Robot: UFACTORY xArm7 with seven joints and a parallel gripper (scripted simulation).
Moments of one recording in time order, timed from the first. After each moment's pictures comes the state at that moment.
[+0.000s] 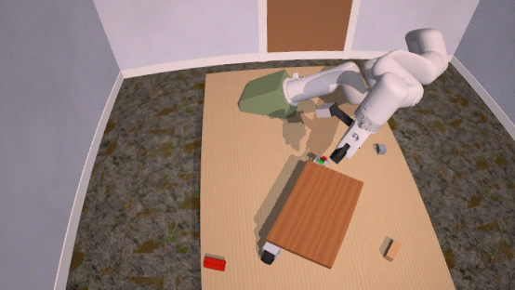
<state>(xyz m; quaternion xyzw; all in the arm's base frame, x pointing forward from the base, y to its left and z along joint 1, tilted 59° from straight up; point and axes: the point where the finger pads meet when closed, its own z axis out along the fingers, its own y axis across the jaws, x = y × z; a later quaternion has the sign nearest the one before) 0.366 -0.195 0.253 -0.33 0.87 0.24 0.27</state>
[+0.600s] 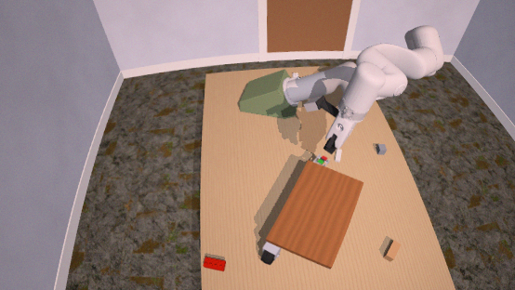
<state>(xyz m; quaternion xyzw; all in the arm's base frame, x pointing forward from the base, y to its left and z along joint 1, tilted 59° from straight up) 0.330 -0.179 0.229 -0.33 0.85 0.29 0.29</state>
